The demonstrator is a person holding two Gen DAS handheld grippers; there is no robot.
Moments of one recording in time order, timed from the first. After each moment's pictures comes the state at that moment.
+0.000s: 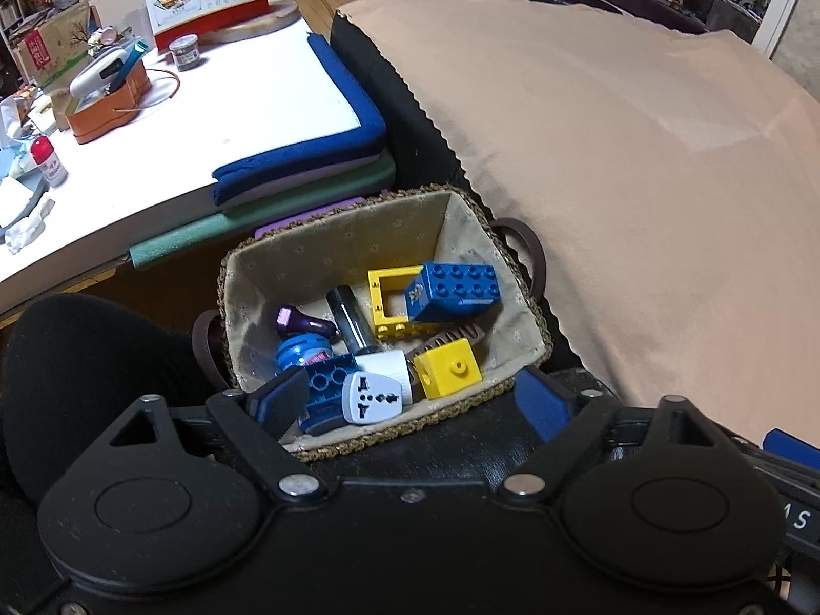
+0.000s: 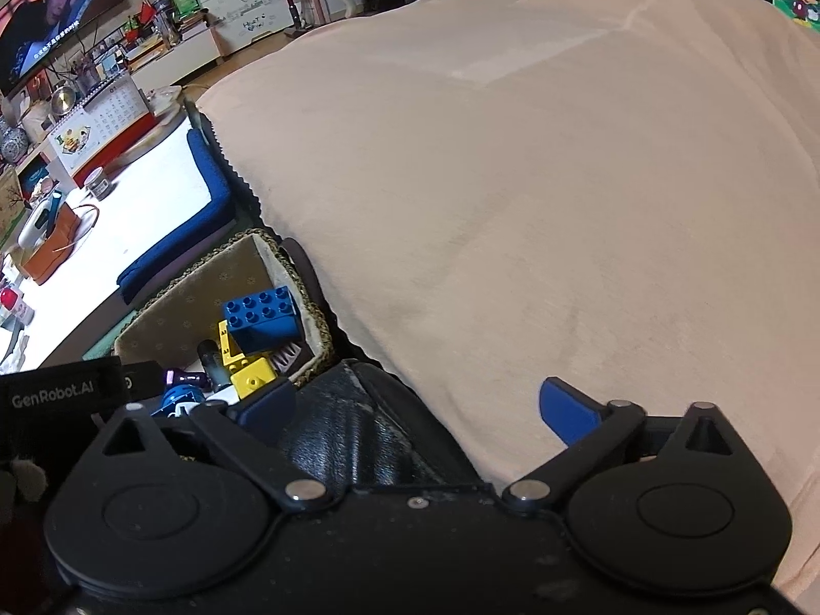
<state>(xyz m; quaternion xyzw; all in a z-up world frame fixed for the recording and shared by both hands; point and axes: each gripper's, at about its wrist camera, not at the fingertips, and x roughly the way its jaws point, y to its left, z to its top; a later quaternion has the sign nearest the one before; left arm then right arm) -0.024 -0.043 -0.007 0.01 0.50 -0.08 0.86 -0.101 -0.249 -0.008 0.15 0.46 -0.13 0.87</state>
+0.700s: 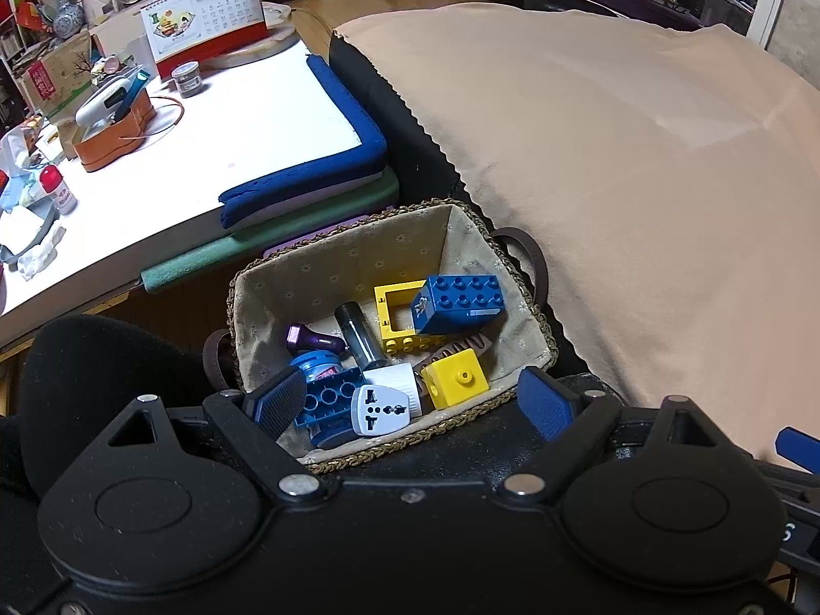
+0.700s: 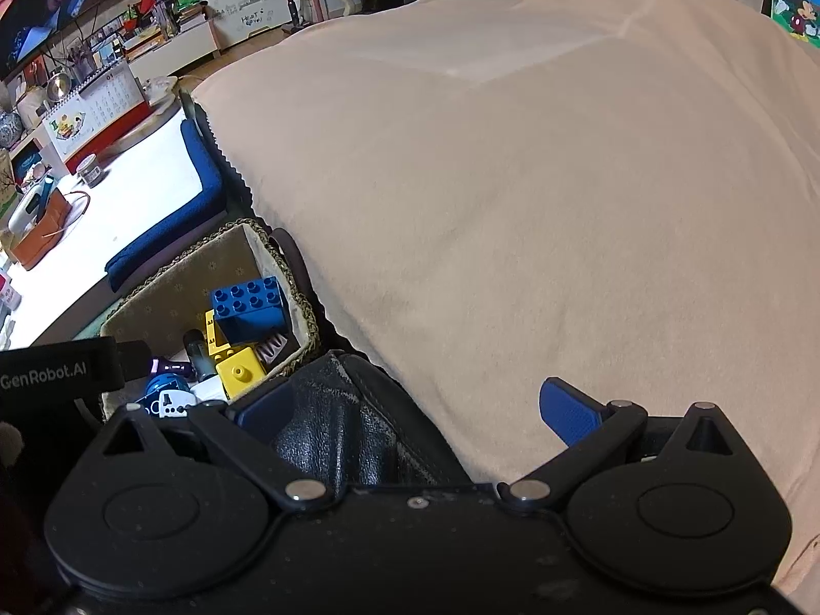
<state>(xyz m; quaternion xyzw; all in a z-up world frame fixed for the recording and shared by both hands) -0.030 -0.050 -0.004 0.04 0.47 -0.07 0.88 -0.104 -0.244 -0.012 0.13 0.46 -0.14 0.87</state>
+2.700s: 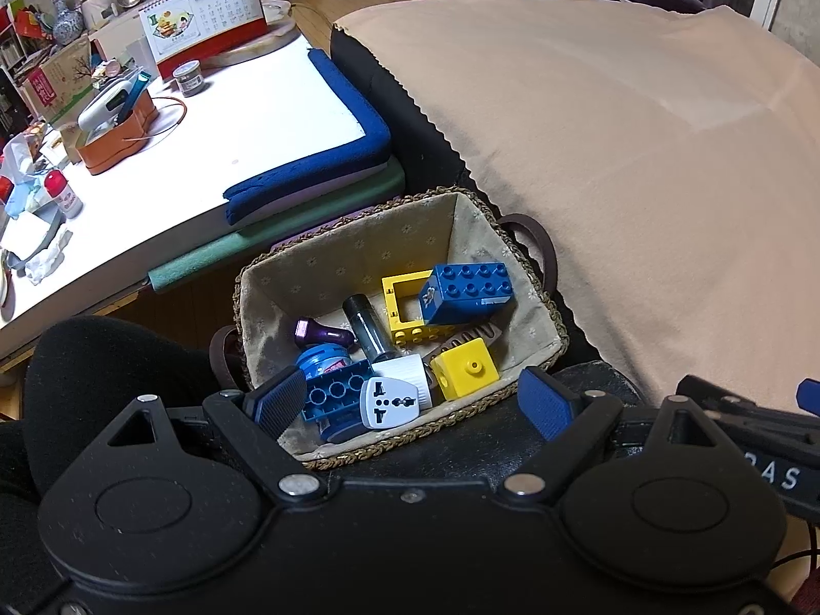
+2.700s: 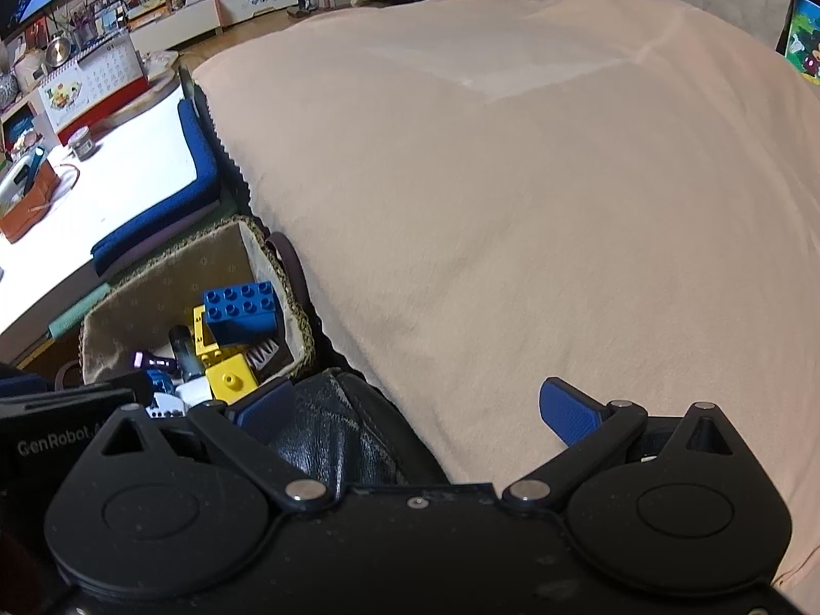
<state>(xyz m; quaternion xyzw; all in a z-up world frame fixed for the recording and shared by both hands) -0.028 -0.052 -0.008 0.07 0.48 -0.07 0.87 -0.077 -0.232 -0.008 0.09 0.48 -0.14 0.86</state>
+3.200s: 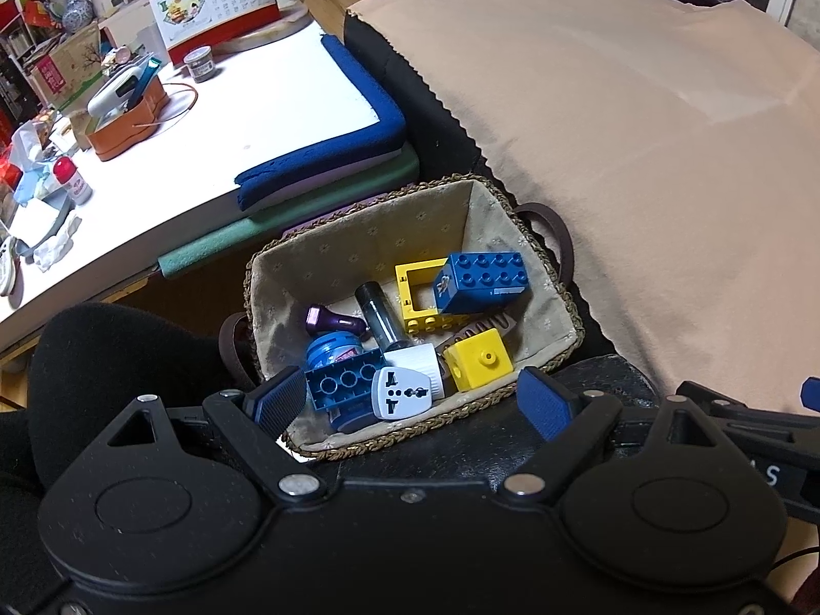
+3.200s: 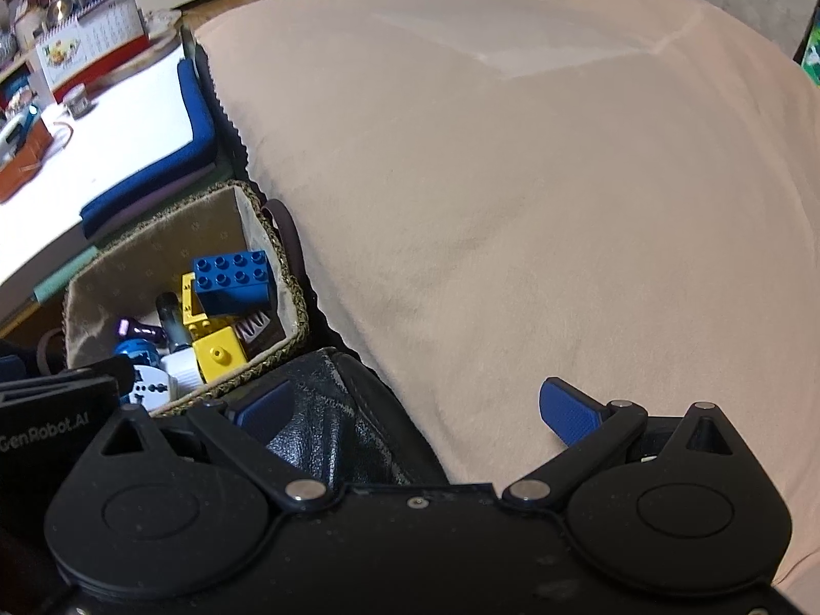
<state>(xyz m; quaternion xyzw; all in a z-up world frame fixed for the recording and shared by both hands) -0.022 -0.050 -0.013 0.07 0.50 -0.06 0.86 -0.060 -0.225 -0.015 0.05 0.52 -0.14 0.84</state>
